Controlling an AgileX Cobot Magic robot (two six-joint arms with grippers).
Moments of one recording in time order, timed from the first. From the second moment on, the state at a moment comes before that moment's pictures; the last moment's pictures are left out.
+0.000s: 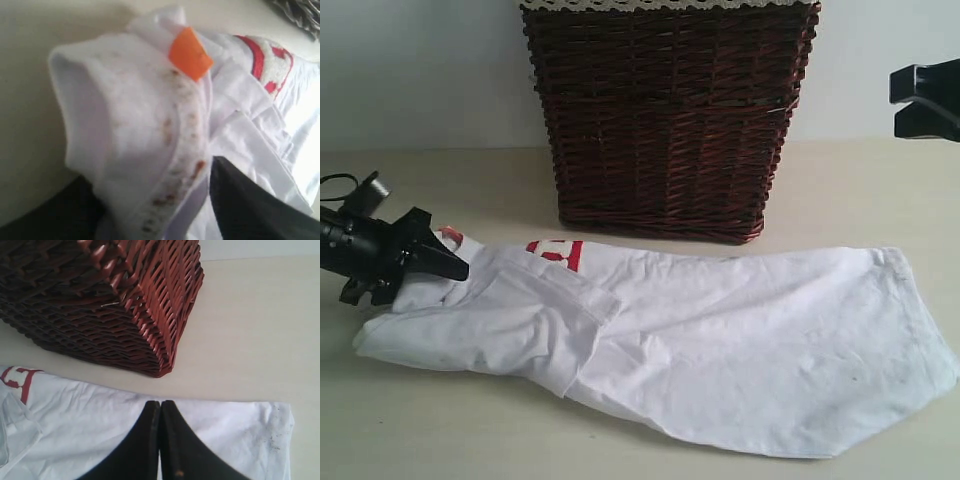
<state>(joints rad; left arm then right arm) 0.13 2.19 -1.23 -1.06 0.98 0.85 -0.02 1.30 -0.94 0.66 0.57 -0.52</state>
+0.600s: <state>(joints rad) 0.19 2.04 -1.23 -0.43 1.01 0.37 -0.02 1.30 -0.94 0.70 0.60 -0.55</state>
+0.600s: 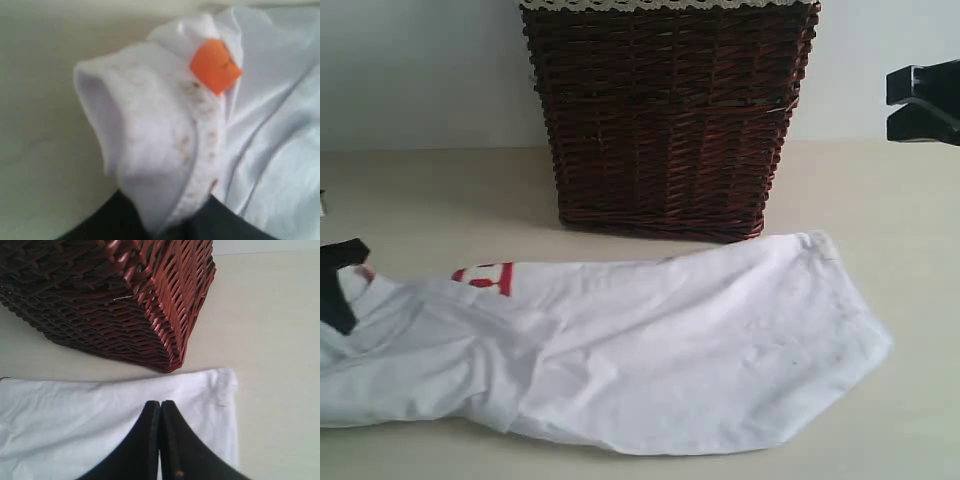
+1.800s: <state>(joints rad) -0.81 2.09 -1.68 -0.69 0.88 0.12 -0.02 1.30 -0.94 0.85 0.70 -0.57</state>
